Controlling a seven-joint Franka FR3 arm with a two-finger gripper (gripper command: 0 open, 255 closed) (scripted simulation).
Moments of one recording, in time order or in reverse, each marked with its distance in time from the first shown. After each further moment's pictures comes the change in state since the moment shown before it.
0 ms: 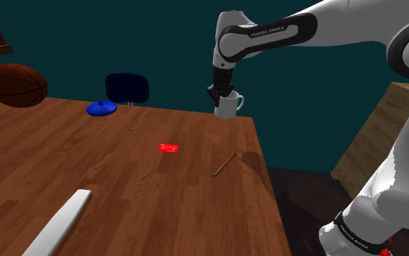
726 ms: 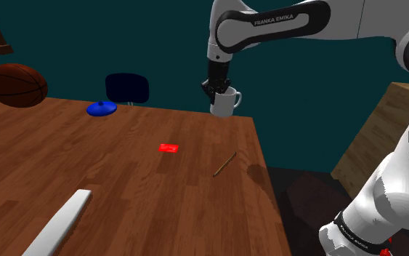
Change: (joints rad) arm 0.049 -0.047 0.038 0.028 -0.001 -0.077 0.084
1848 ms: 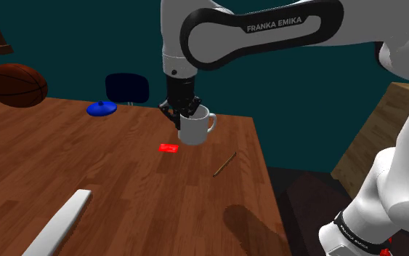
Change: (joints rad) arm 0.222 0.057 0.170 0.073 -0.044 -0.033 0.398
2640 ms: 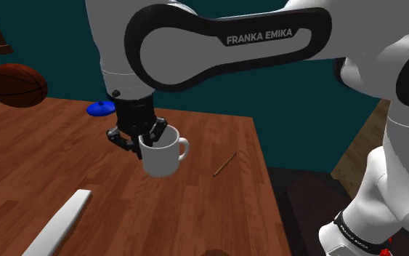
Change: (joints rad) arm 0.208 0.213 0.085 0.281 -0.097 -0.099 0.280
